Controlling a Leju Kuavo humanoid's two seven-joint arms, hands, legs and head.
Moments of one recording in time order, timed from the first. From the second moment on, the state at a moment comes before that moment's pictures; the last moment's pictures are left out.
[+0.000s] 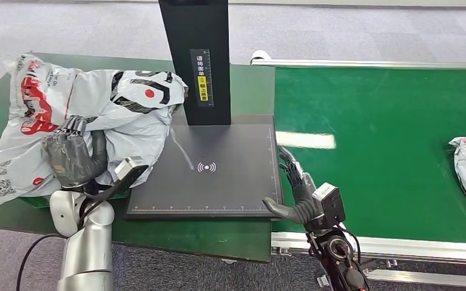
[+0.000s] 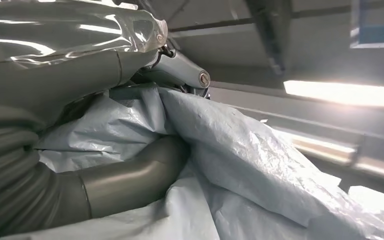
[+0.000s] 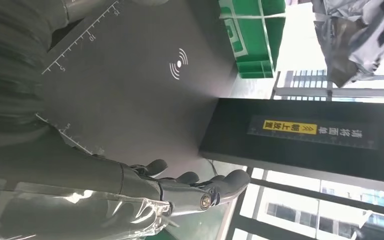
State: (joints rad) left arm -0.43 -0.33 0.30 -1.32 -1.29 0.67 -0.65; right arm -0.22 0.00 0.29 -1.20 0.02 0.13 -0.48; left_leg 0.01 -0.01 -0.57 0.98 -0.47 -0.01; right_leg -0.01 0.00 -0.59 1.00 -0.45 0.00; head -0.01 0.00
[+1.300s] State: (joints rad) left arm -0.69 -0.06 0.08 -0.59 -1.48 0.57 0.18; right arm -0.29 0.02 0.37 -1.11 0.15 0.21 -0.46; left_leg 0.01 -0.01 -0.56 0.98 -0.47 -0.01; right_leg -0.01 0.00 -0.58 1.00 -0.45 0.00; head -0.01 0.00
